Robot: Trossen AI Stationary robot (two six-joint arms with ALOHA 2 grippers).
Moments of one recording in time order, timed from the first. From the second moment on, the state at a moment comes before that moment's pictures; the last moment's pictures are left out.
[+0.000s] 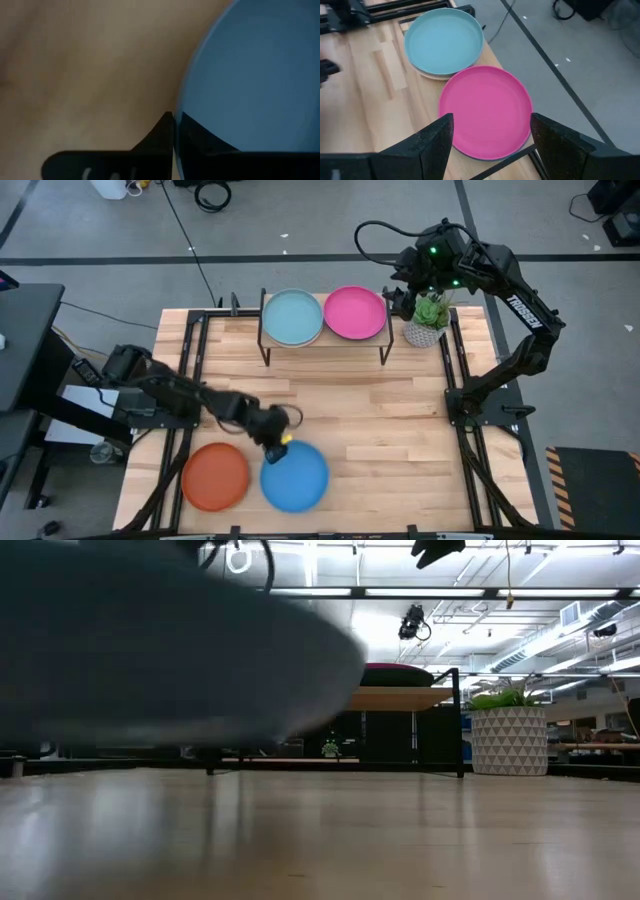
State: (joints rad) left arm -0.28 1.53 0.81 -0.31 0.16 -0.92; right arm -0.52 1.45 2.02 -1.30 0.01 -0.13
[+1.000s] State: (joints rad) left arm 0.39 1.41 1.42 -0.55 -0.11 -0.50; right arm -0.44 1.45 1.76 -0.89 -0.16 0.23
